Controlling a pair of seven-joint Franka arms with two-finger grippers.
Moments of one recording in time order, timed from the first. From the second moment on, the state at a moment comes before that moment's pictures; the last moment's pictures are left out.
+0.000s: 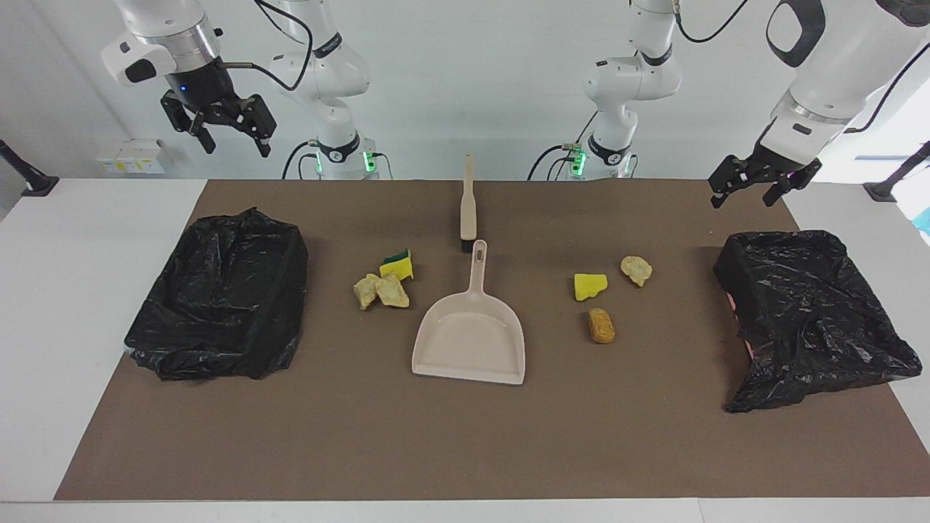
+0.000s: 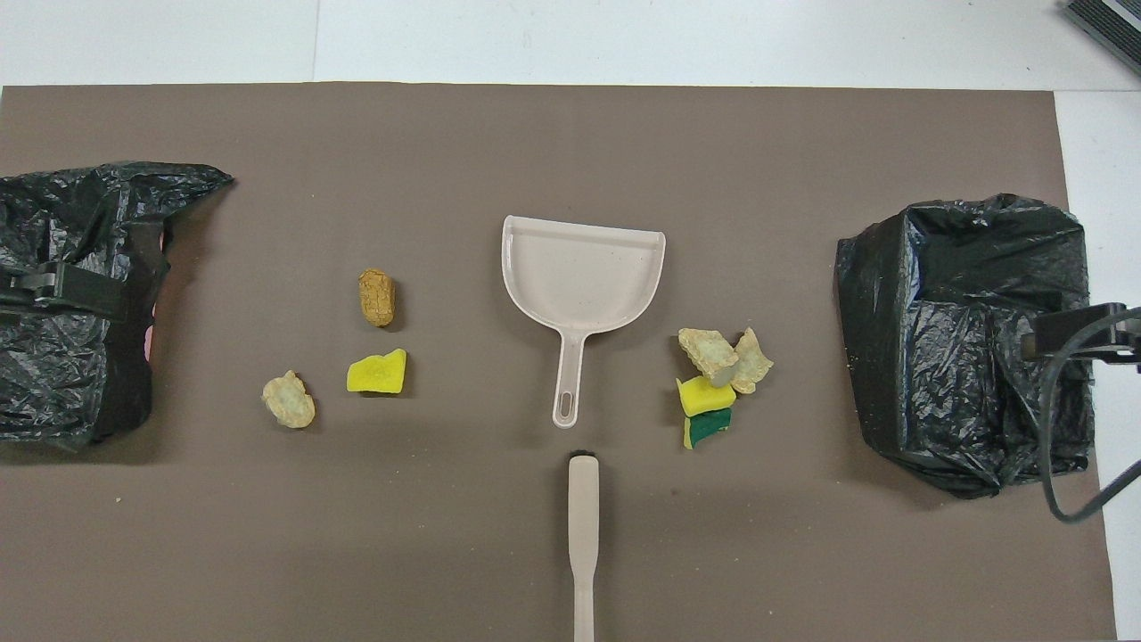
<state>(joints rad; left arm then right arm) 0.02 -0.02 -0.04 -1.63 0.00 1.57 0.00 0.01 -0.12 -0.03 -1.58 0.01 1.43 0.11</state>
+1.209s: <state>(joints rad) 0.02 -0.03 -0.06 -1.63 0.00 1.57 0.00 0.01 -0.13 -0.03 -1.60 0.01 1.43 0.11</state>
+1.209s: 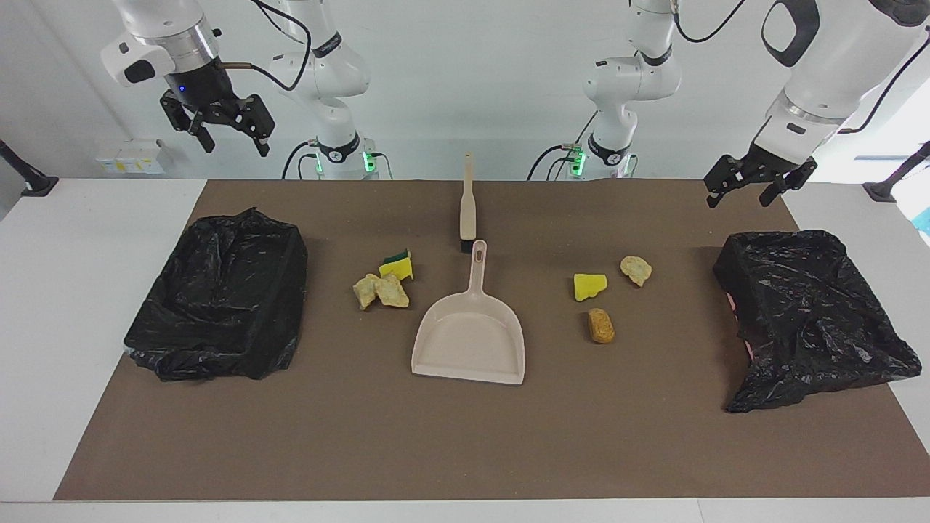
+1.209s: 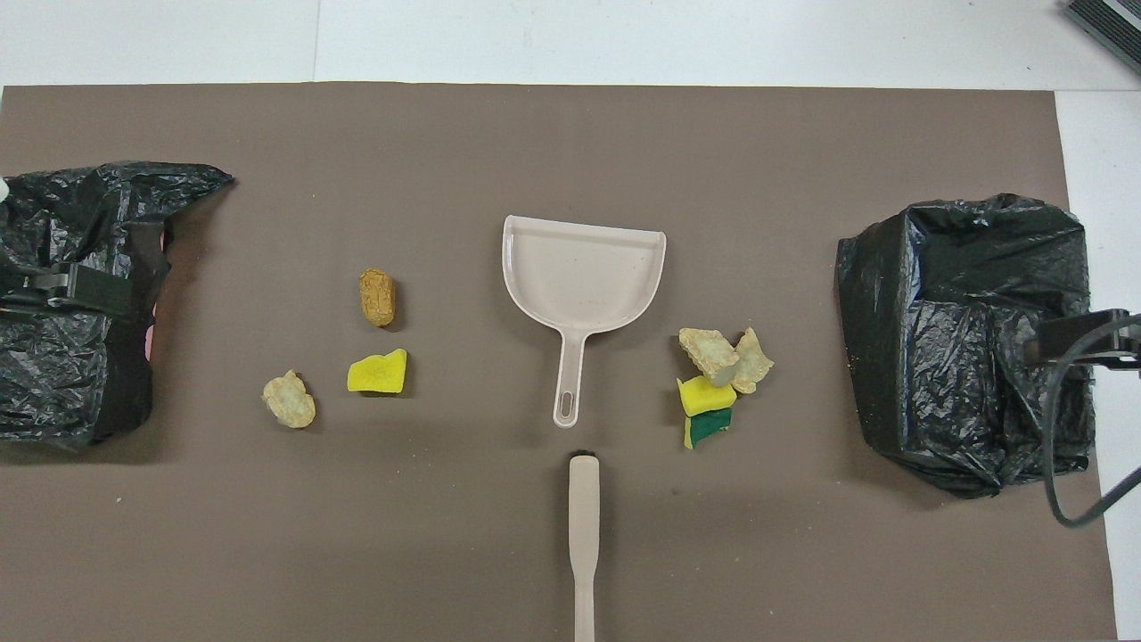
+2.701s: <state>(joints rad) -0.02 -0.12 -0.54 -1.71 -0.04 1.58 -0.27 0.01 -0.14 -0.03 -1.60 0.01 1.43 0.11</state>
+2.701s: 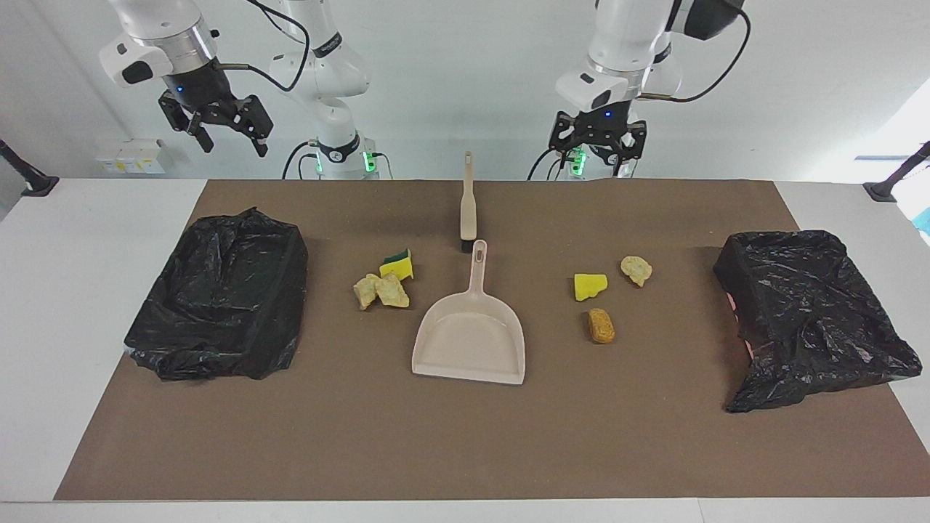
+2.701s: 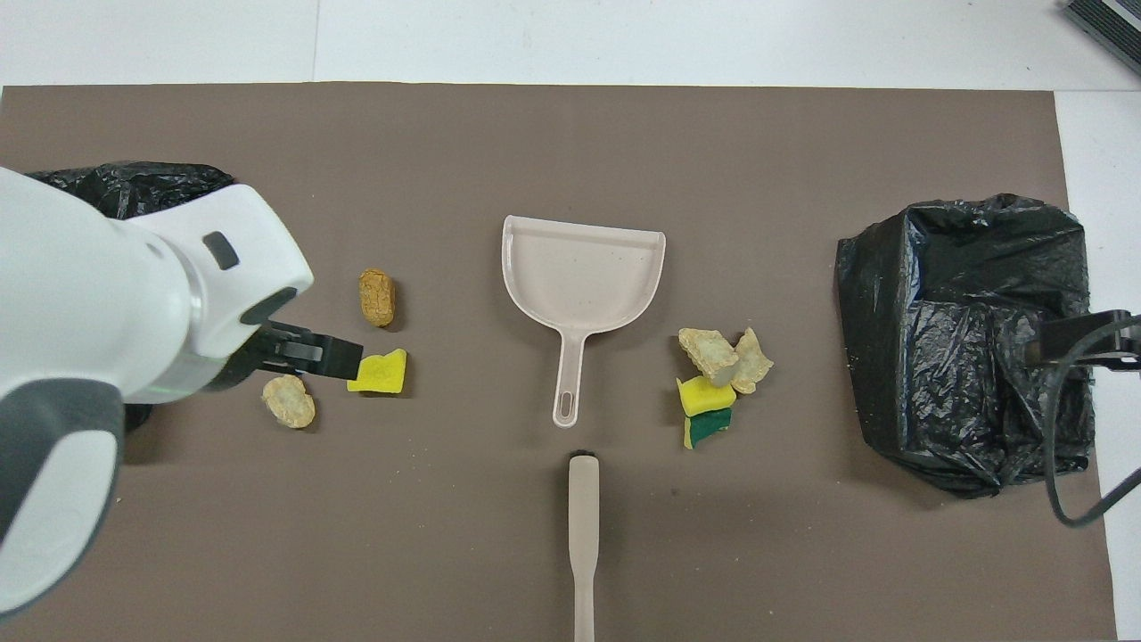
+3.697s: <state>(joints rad) -0.39 -0.20 -0.60 -2.14 -0.14 1.87 -0.51 0.01 -0.14 -0.04 -1.60 0.01 1.43 0.11</state>
